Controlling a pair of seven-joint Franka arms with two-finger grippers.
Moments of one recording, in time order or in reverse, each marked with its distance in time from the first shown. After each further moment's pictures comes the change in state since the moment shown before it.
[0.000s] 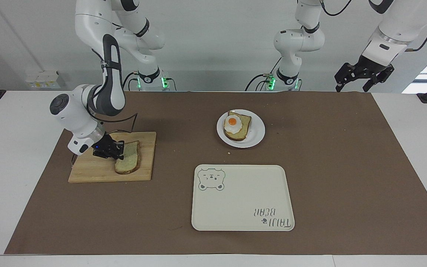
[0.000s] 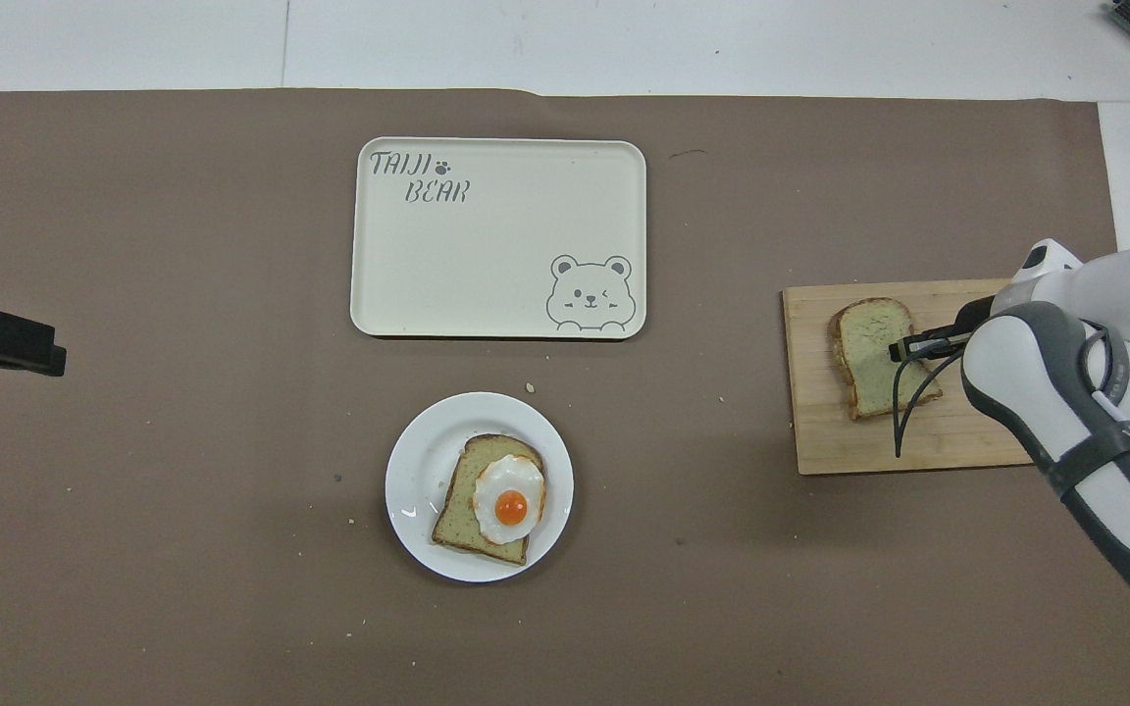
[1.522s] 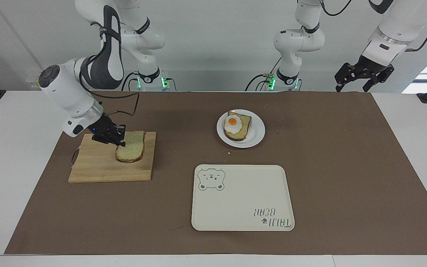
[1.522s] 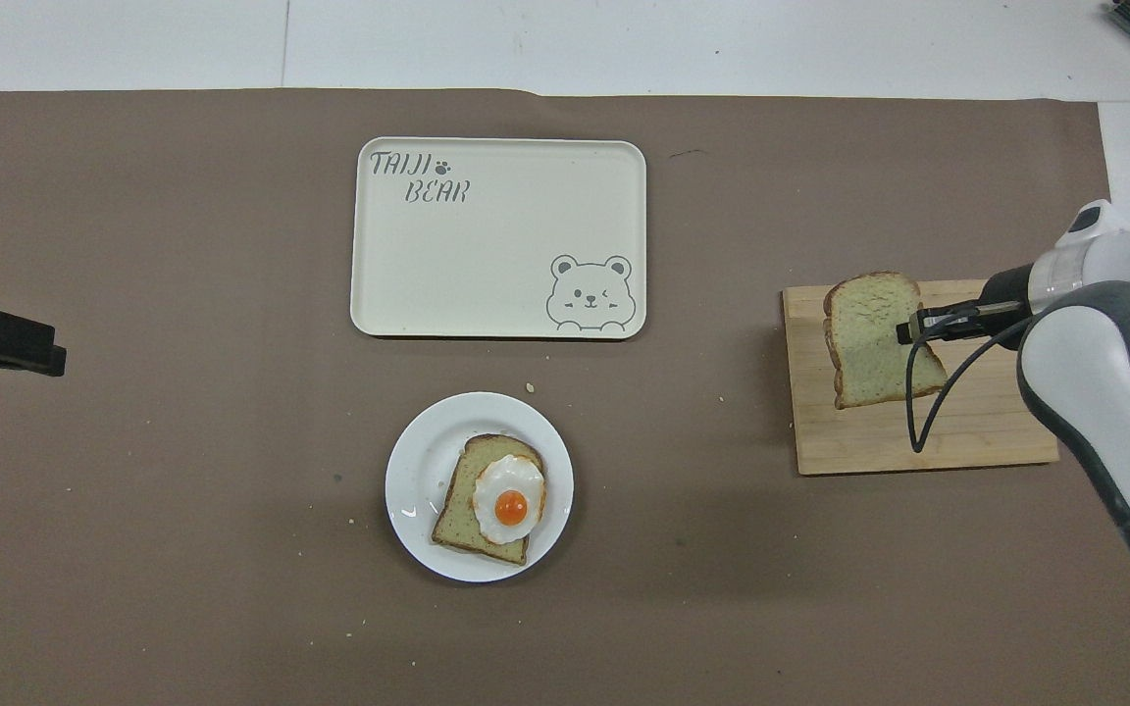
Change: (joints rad) left arm 0.000 0.000 0.000 0.000 0.000 0.000 0.000; right arm 0.056 -0.159 0.016 0.099 0.000 -0.228 0.212
